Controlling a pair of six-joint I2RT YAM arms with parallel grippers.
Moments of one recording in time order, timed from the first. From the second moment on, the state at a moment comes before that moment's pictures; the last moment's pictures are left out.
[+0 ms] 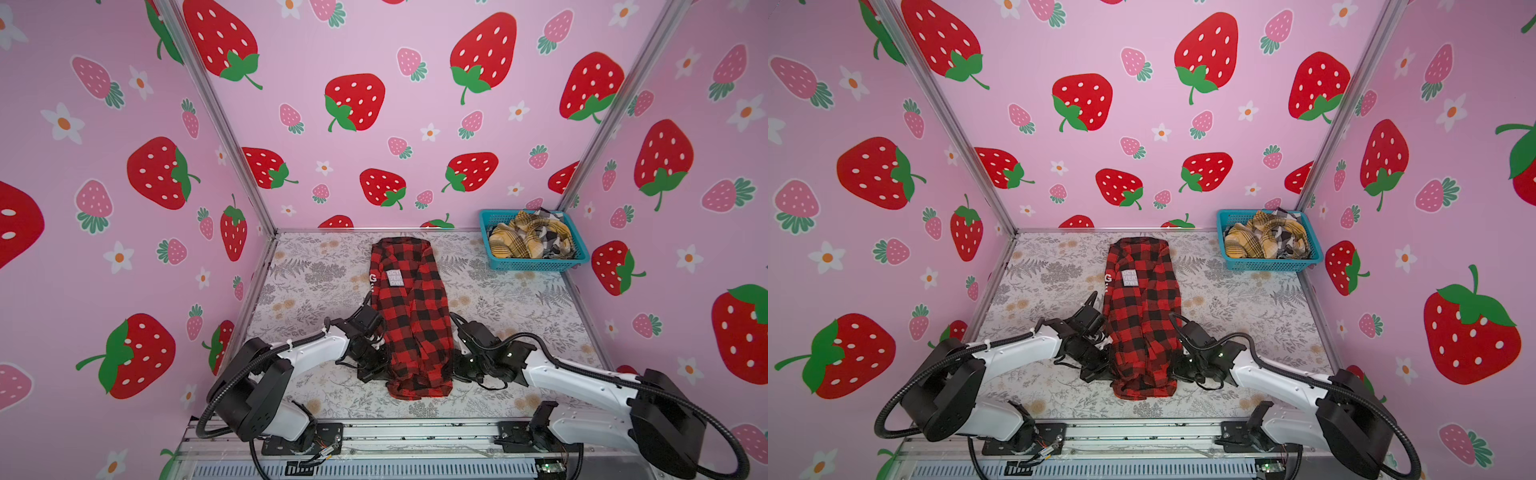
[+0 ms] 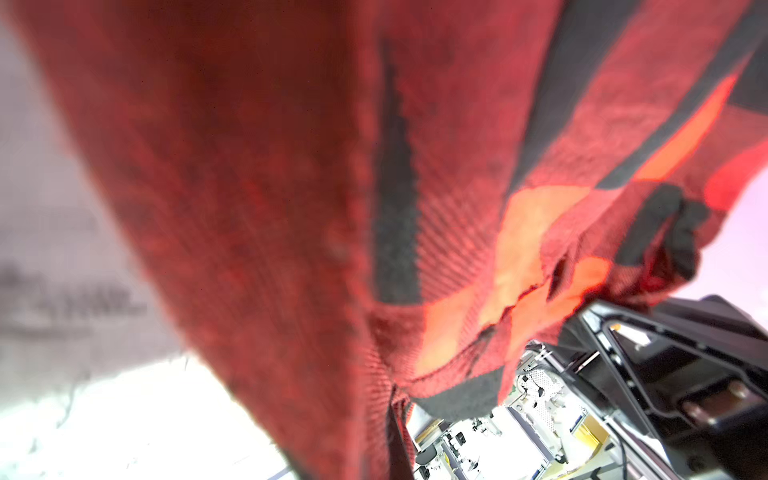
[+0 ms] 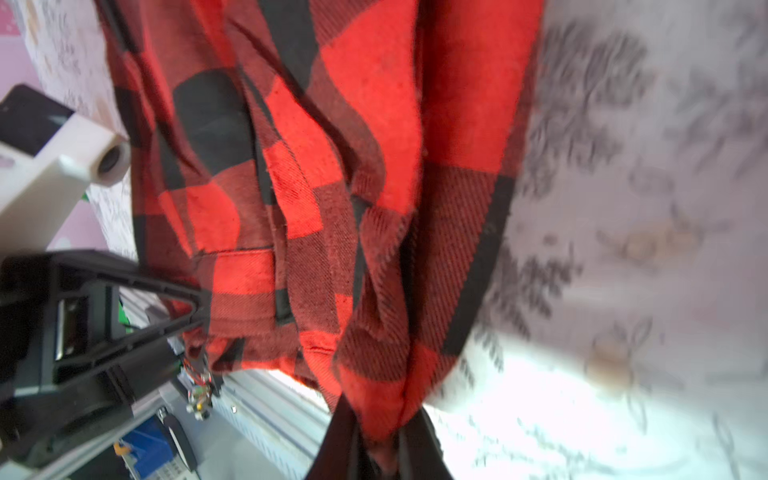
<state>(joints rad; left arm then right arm) -0.62 1.43 0.67 -0.59 0.64 -0.90 0.98 1.13 0.52 -0.41 -0.26 1.03</state>
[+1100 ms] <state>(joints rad) -0.16 2.00 1.66 -0.66 0.54 -0.94 0.42 2.01 1.72 -0.70 -0.39 0.48</state>
